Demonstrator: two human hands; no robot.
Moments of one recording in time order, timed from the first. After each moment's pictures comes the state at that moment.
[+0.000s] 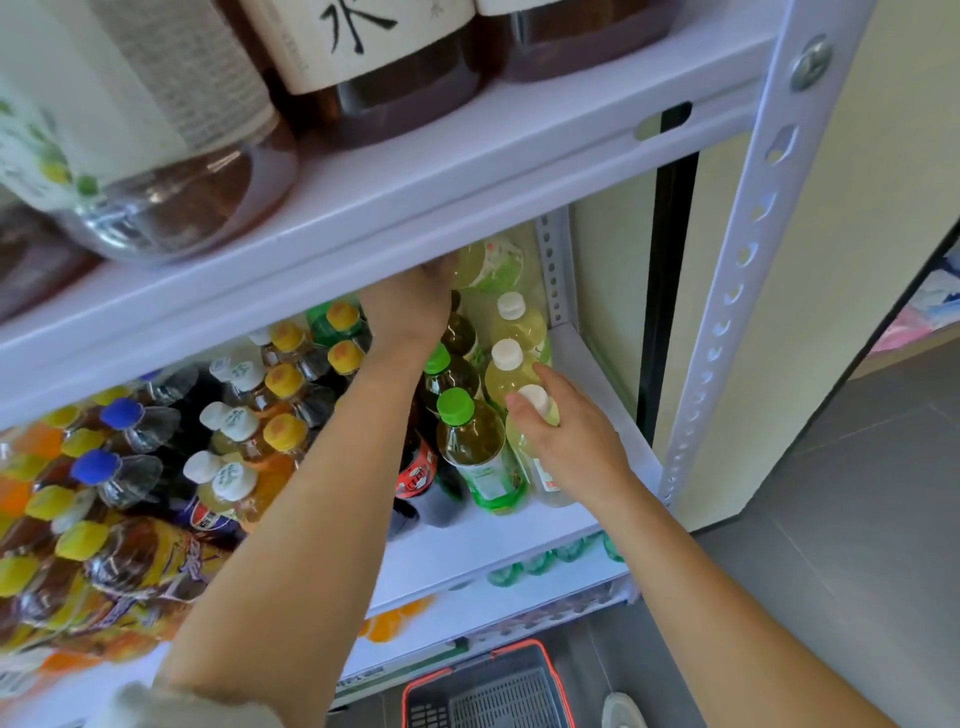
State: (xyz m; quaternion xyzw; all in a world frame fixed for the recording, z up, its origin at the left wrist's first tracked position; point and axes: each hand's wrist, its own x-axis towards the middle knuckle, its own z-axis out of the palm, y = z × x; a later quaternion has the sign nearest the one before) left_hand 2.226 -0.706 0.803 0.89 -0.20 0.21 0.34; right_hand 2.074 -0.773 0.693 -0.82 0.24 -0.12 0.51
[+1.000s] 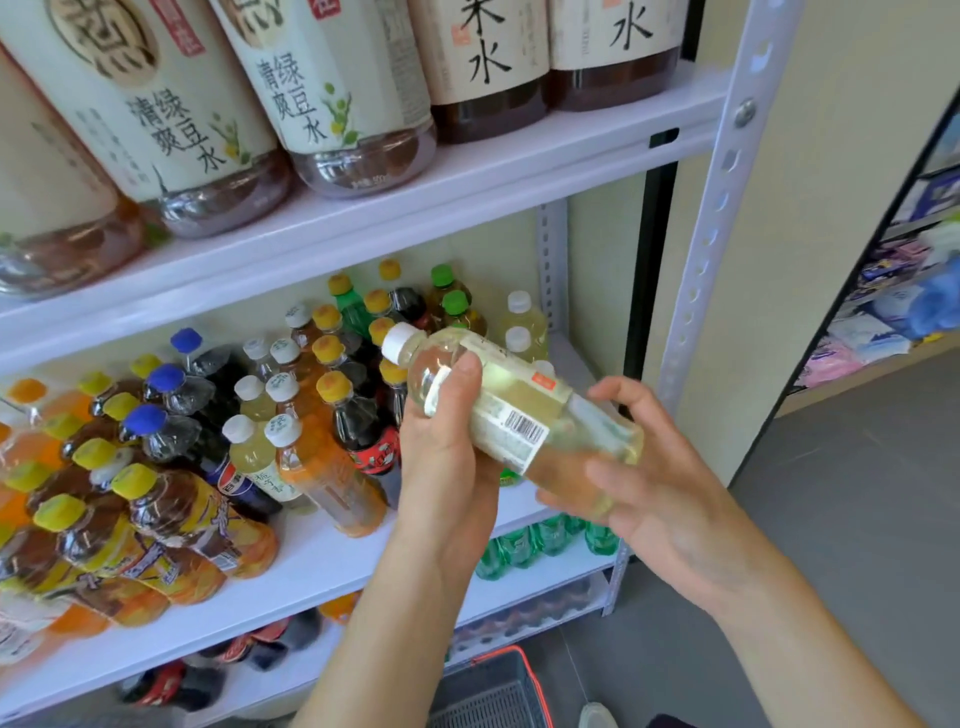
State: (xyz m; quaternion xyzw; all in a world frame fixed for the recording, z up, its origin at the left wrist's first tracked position) left_hand 2.034 -0.607 0.810 0.47 -0.05 -0.22 0.85; right_hand 1.935 -0.728 0.771 -0.45 -0.01 -0.09 0.89
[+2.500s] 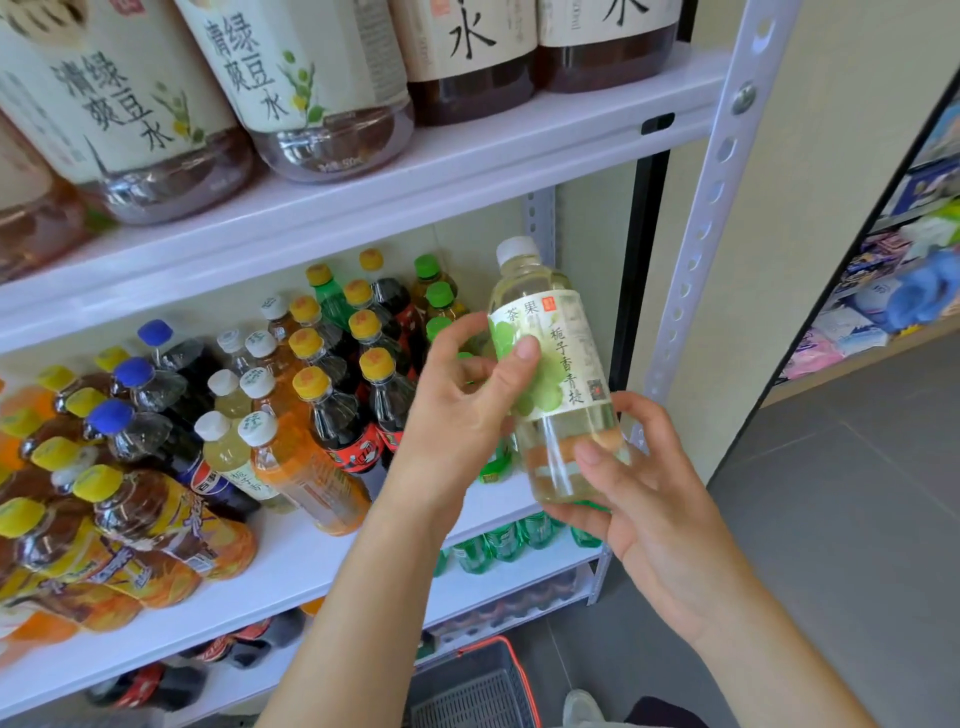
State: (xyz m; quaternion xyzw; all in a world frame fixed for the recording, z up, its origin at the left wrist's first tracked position) left_hand 2.055 -0.617 0.808 0.68 -0.21 -0.21 0.67; right_hand 1.930 -0.715 0.766 -0.46 0.14 -0.17 0.86
